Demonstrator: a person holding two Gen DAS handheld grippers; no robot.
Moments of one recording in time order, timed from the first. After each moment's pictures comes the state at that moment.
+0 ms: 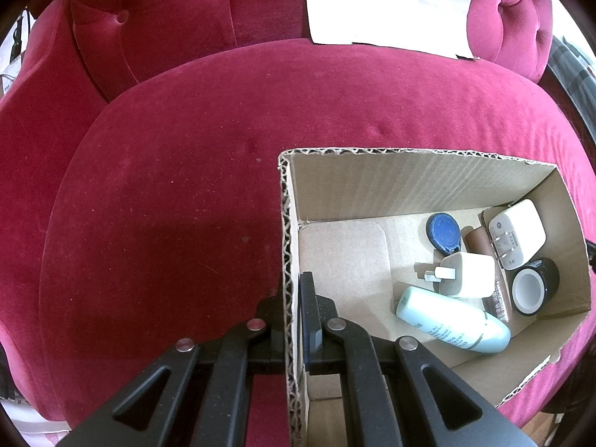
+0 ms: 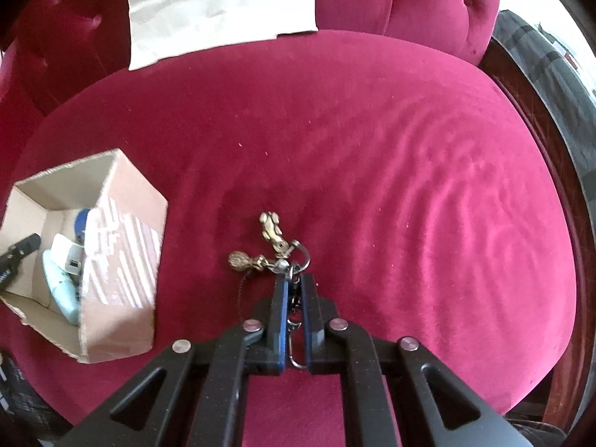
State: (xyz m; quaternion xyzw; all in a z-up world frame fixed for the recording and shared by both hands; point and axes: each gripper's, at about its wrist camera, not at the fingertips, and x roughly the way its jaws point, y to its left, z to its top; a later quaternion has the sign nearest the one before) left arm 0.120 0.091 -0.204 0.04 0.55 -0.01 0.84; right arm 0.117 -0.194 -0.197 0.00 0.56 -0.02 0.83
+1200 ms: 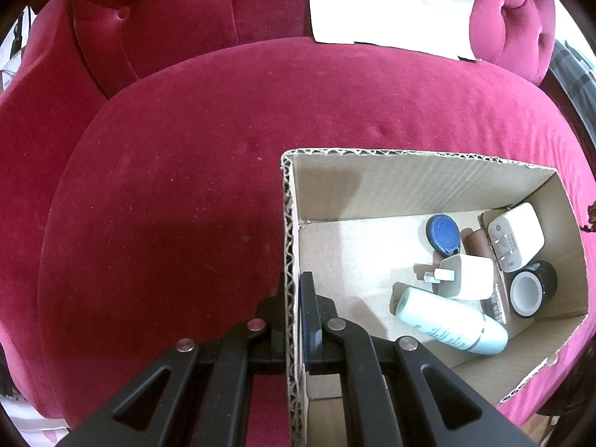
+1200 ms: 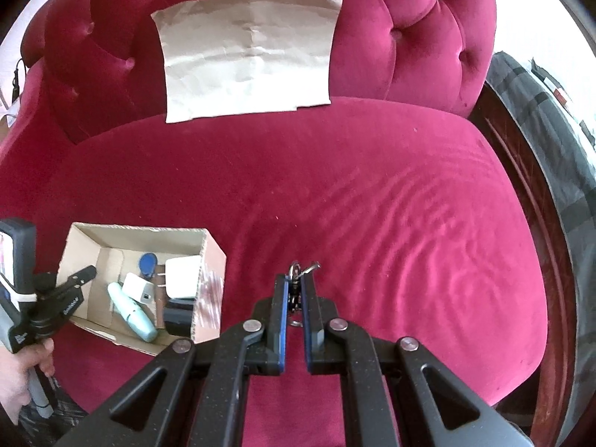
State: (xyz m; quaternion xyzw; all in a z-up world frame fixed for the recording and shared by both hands) left arm 0.121 0.090 -0.204 0.04 0.55 -0.01 0.83; right arm 0.105 -0.173 -0.096 -0.01 0.52 -0.01 0.86
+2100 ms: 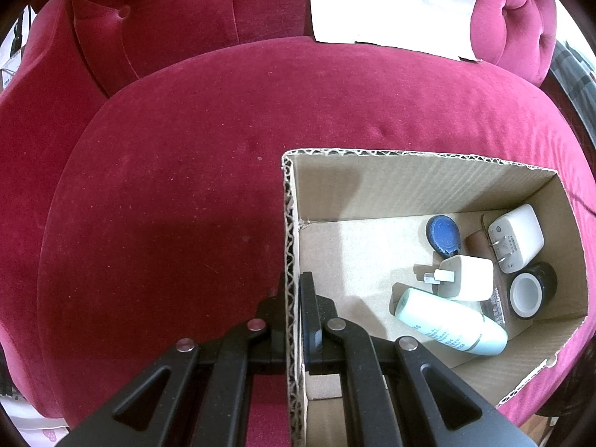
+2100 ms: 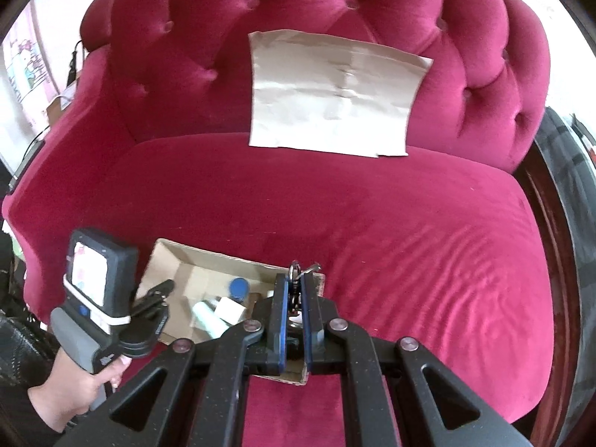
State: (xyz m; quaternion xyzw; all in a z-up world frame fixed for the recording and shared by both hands) left arm 0.122 0.091 -0.204 0.03 0.55 -0.01 0.83; right arm 0.113 -0.083 -0.046 -0.04 0.49 0.08 0.87
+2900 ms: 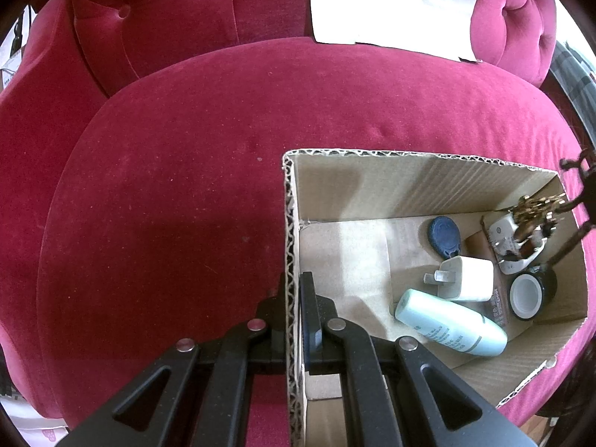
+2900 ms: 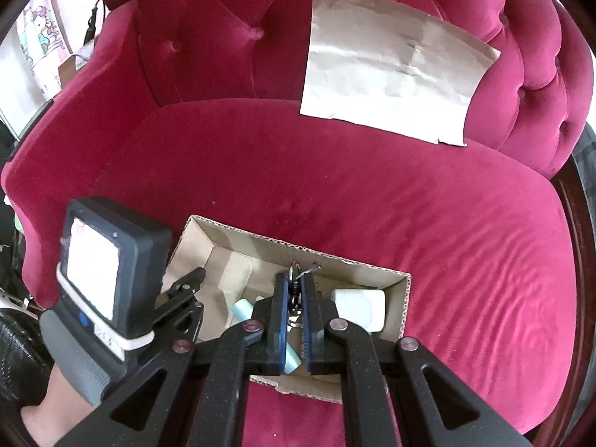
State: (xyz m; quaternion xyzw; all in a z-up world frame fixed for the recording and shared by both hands) left arm 0.121 0.091 -0.205 0.04 0.55 -0.01 0.83; right arm 0.131 -0.022 -0.096 -0.06 0.53 0.12 0.84
